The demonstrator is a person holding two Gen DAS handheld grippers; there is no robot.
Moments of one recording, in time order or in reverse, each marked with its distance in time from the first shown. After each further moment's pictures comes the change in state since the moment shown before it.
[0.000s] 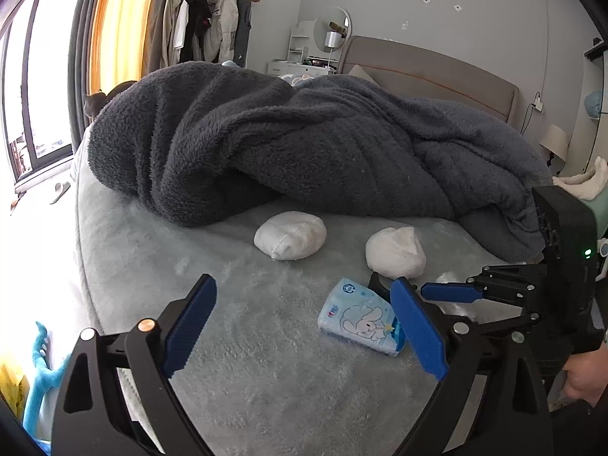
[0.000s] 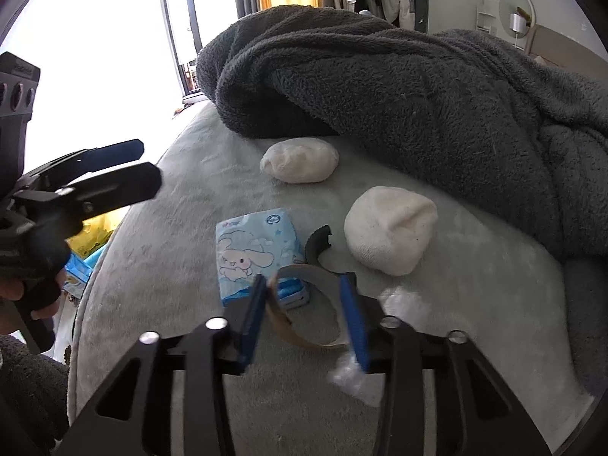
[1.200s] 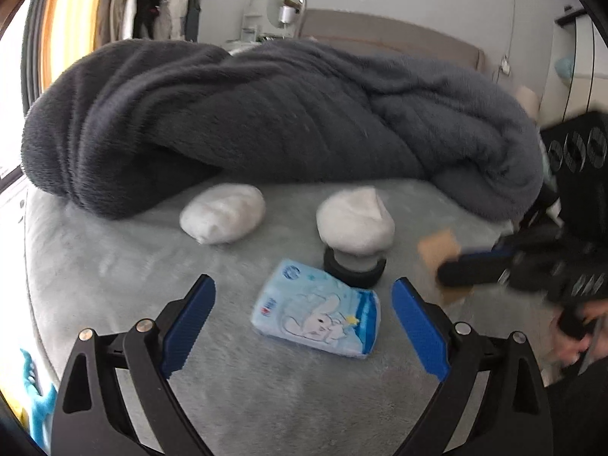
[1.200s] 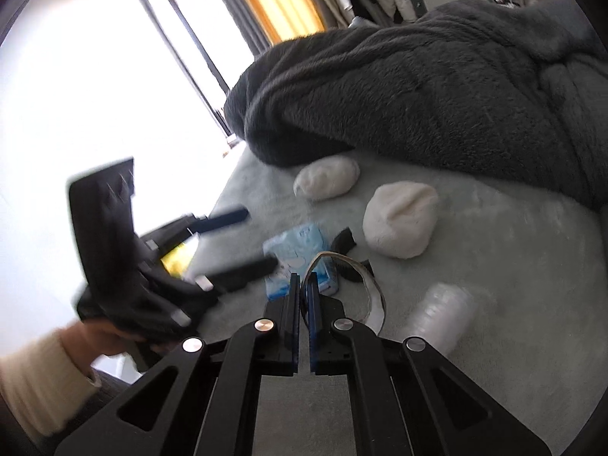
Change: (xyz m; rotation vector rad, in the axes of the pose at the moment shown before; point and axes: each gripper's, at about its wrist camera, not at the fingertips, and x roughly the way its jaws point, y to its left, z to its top) left arm 0.050 -0.038 -0.014 0.128 0.105 -0.117; right arm -0.040 -0.049 -0.016 0.249 -0.105 0.320
